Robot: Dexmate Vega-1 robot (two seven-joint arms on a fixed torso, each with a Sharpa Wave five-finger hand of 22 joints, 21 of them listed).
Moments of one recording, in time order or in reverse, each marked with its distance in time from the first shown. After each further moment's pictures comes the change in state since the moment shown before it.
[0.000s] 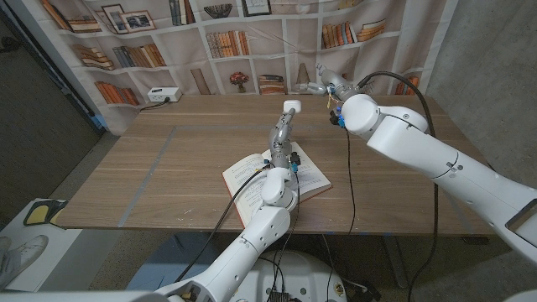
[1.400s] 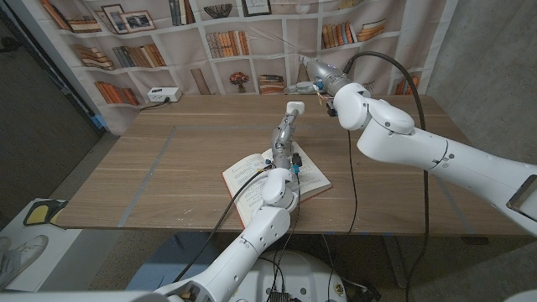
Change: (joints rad) left arm 0.005 0.012 0.010 -0.013 -0.006 0.023 -0.015; left_hand 0.000 -0.001 -0.005 0.003 0.004 0.000 0.000 -0.007 0.004 -0.006 -0.002 -0.007 0.000 0.000 0.000 0.000 0.000 0.000 0.000 0.000 0.000; right arm 0.167 -0.054 -0.221 0.033 -0.429 0.055 0.268; right_hand 0.011 -0.098 -0.050 0.032 0.012 0.090 -0.035 0.027 0.000 0.086 -0.082 0.035 -0.042 -0.003 -0.100 0.034 -0.005 0.174 -0.184 0.031 -0.007
